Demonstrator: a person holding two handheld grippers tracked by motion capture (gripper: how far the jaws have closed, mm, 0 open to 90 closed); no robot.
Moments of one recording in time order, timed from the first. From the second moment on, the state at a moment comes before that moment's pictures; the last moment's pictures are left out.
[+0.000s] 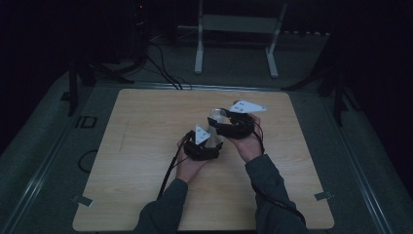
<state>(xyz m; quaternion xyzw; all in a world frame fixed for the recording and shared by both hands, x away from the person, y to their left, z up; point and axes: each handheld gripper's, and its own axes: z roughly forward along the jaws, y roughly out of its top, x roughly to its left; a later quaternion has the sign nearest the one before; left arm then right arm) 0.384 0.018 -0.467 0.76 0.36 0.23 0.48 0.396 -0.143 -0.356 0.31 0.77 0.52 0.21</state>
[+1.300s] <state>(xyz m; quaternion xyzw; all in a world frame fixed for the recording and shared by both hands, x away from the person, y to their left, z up) 0.369 0.032 -0.453 0.75 0.36 0.23 0.50 0.372 -0.171 -0.305 0.30 0.73 0.57 0.24</state>
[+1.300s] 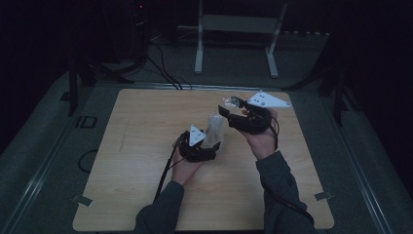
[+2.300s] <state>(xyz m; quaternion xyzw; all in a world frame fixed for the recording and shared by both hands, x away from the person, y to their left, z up) 0.348 0.042 -0.451 0.75 0.36 0.24 0.51 0.358 -0.229 -0.330 0.36 0.70 0.56 0.25</state>
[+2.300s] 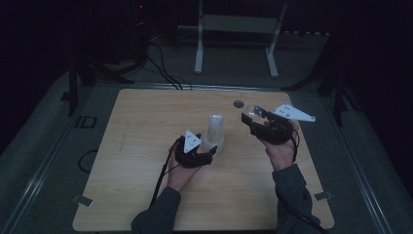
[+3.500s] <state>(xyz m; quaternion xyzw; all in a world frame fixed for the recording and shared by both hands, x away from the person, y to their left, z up) 0.337 0.028 -0.447 0.77 0.32 0.20 0.52 0.345 -0.244 -0.384 0.41 0.70 0.55 0.21</state>
